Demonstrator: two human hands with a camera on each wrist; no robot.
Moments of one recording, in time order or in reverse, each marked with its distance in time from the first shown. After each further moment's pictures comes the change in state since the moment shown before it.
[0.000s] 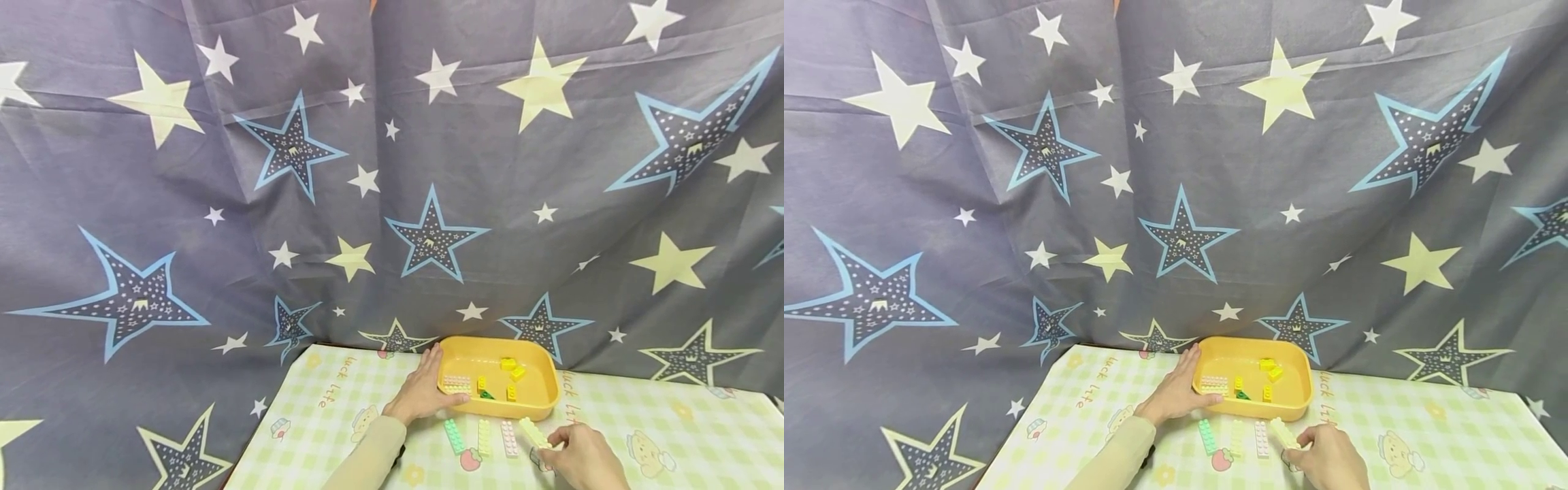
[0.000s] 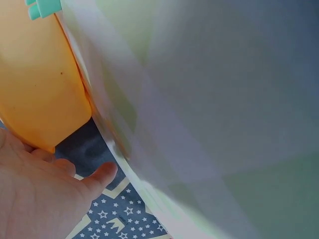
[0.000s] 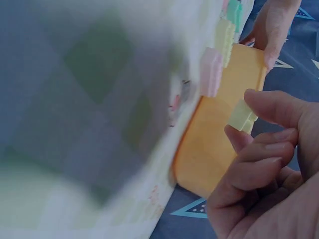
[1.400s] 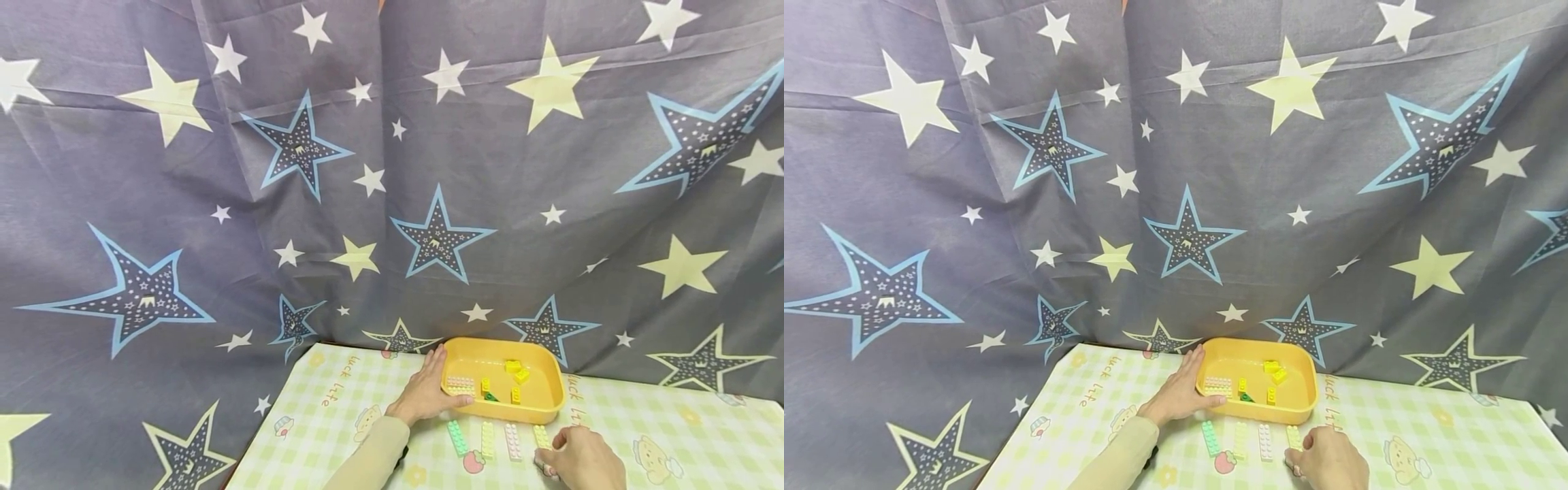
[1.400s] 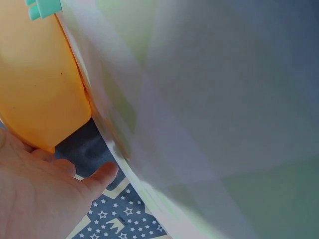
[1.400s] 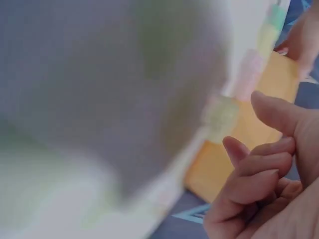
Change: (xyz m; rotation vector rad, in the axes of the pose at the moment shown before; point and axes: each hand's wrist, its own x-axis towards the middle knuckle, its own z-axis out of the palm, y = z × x) left_hand -0.001 0.002 -0.001 -0.004 0.009 -0.008; right_hand 0.011 -0.003 0.012 -0.102 0.020 0.057
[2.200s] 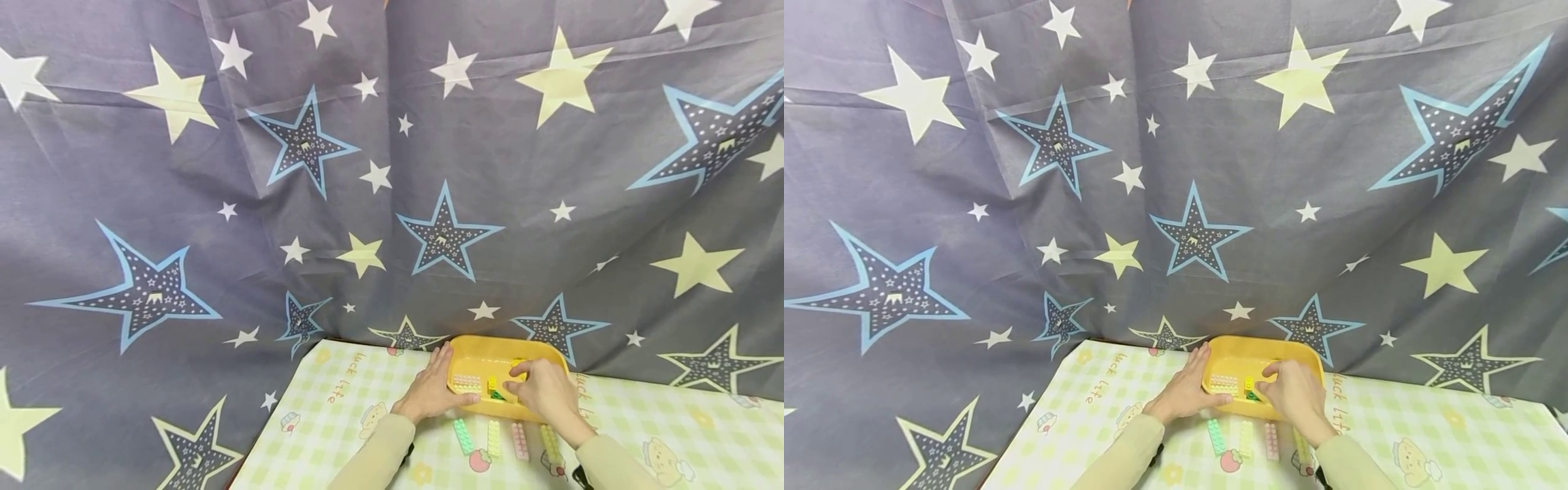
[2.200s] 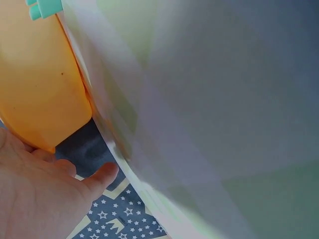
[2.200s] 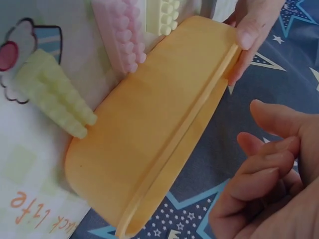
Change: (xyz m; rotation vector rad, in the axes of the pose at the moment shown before) left_hand -0.001 -0.002 0.001 -0.003 -0.012 -0.012; right_hand 0.032 -0.083 -0.030 0.109 0.216 -0.292
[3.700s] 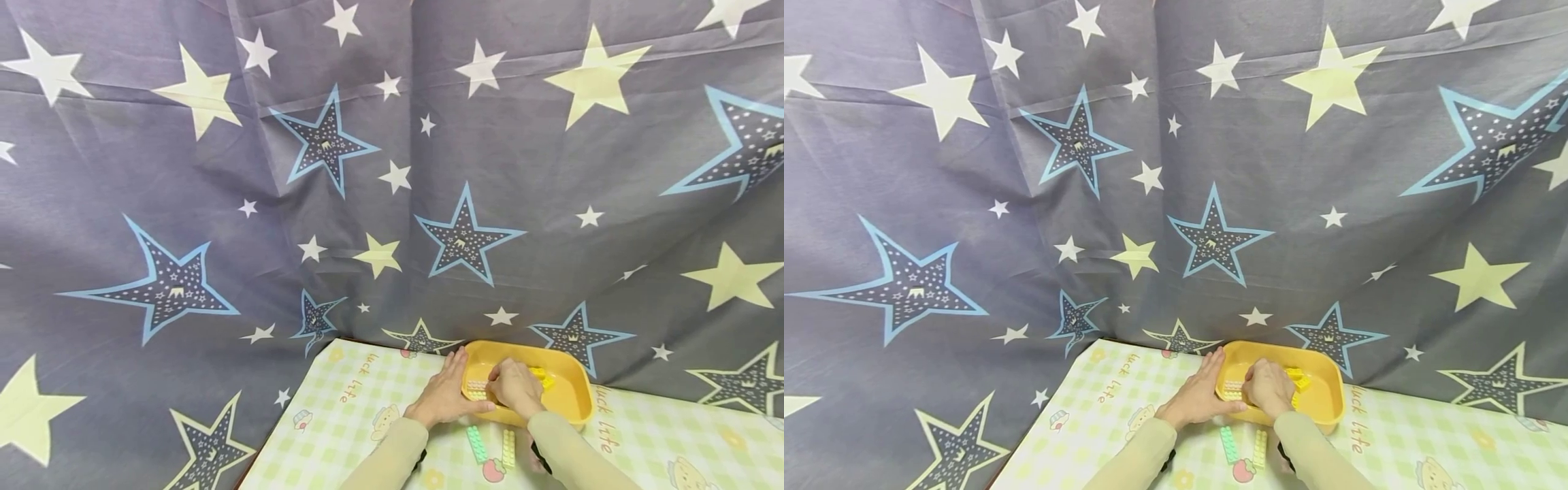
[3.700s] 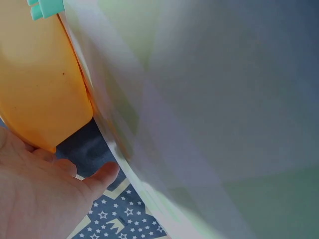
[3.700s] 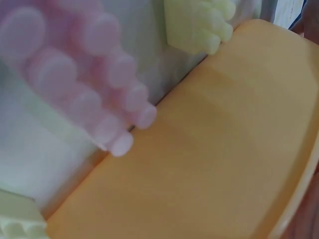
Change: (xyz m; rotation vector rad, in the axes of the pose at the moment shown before) left_hand -0.003 0.005 -0.003 0.042 0.013 0.004; right_hand 0.060 -0.012 0.082 -0.069 -0.043 -0.047
